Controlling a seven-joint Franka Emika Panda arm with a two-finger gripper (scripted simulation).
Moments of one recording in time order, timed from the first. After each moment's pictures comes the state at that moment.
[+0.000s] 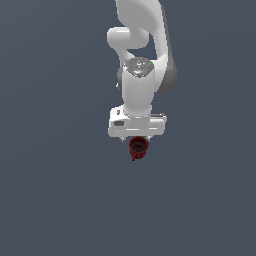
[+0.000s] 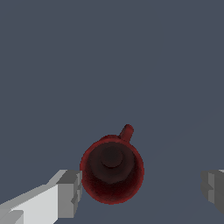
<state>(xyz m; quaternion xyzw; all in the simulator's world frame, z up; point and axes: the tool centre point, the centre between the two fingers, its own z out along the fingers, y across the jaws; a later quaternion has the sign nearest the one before) 0.015 0.031 0.174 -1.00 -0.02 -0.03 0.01</state>
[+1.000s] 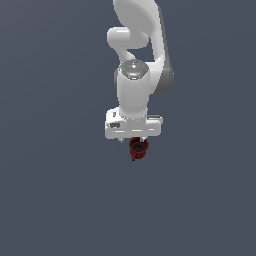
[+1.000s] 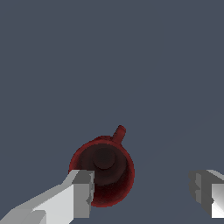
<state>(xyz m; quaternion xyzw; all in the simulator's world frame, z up) 0.018 0.018 0.171 -1.00 -0.03 -0.03 0.01</state>
